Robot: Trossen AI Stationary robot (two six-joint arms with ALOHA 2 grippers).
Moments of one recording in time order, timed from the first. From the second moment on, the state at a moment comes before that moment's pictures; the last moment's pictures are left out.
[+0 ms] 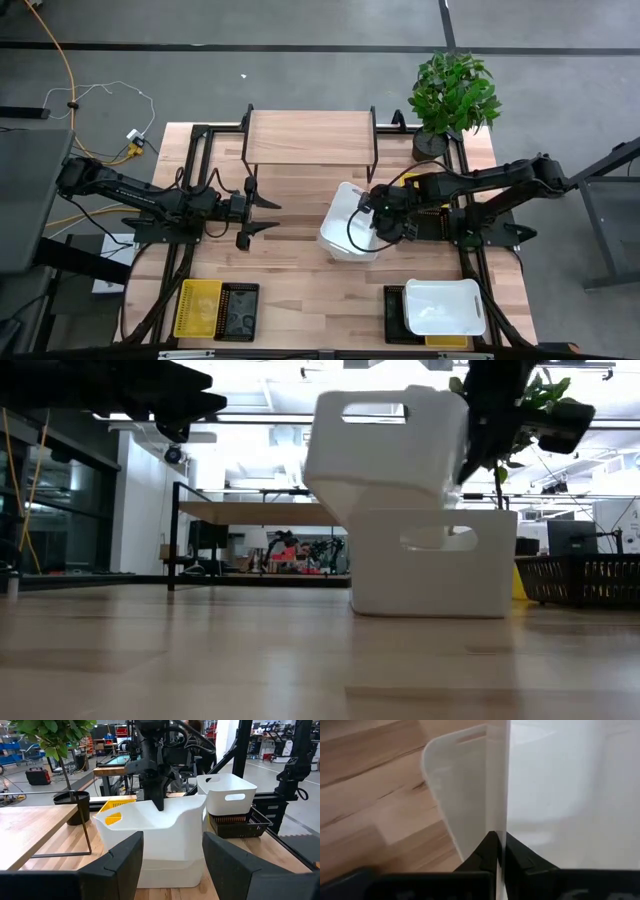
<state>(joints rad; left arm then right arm) -0.05 0.86 0.29 0.51 -0.12 0.04 0.07 1.36 1.02 -0.72 -0.10 -1.09</state>
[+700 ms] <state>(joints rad) -0.05 0.86 0.29 0.51 -0.12 0.04 0.07 1.36 1.02 -0.72 -0.13 -1.19</state>
